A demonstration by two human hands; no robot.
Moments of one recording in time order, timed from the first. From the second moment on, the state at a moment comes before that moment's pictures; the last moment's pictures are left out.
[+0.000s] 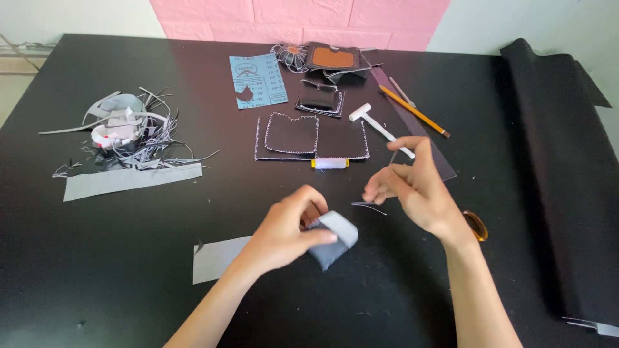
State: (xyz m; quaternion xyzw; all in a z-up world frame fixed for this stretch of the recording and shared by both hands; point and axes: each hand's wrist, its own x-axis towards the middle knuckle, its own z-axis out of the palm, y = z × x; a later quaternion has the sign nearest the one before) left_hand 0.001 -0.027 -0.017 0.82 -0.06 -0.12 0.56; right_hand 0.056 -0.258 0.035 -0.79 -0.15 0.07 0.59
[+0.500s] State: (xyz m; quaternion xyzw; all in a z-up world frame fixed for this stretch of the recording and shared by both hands) left_hand 0.005 -0.018 0.008 0.64 0.12 -0.05 0.76; right_hand 0.065 -0.272 0.026 -0.73 -0.08 -0.17 0.66
